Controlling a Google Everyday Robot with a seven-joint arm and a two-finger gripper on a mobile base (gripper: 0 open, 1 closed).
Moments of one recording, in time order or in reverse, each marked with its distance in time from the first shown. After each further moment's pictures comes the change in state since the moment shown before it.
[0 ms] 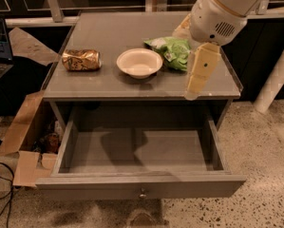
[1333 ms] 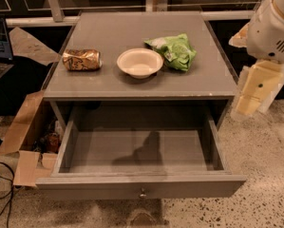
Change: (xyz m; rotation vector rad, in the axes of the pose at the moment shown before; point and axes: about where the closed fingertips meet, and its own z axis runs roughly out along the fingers) arm 0.083 0.054 -0.053 0.133 0.185 0.196
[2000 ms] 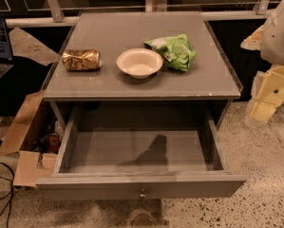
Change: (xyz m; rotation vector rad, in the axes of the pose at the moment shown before) arm 0.020 0.007 -0.008 0.012 0.037 0.007
